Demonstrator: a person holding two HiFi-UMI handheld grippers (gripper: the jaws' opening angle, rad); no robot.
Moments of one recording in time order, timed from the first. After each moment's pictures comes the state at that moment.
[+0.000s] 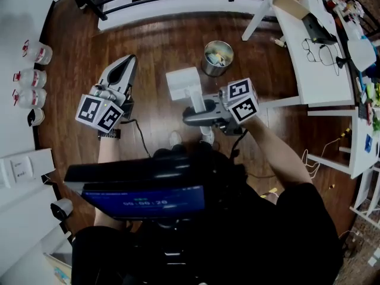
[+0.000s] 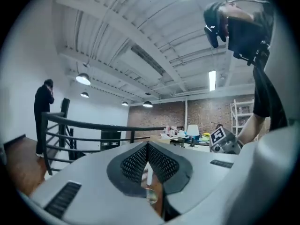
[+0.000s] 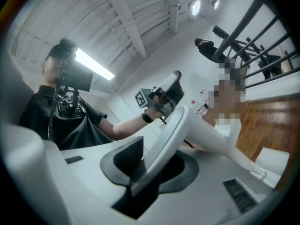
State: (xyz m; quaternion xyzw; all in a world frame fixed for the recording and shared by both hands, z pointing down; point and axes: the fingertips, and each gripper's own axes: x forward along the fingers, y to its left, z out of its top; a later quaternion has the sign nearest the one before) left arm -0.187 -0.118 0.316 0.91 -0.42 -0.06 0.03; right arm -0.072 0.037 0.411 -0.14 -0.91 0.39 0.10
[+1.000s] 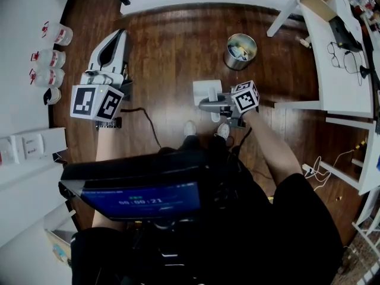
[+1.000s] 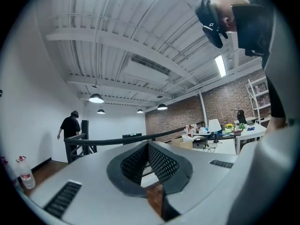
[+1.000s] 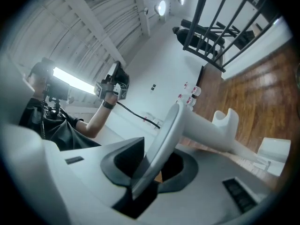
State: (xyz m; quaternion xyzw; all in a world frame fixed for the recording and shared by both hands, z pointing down) left arm -0.223 -0.124 0.249 0.85 -0.52 -0.04 -0.06; right arm -0.075 0.013 0.570 -0.11 -0.85 0.50 0.08
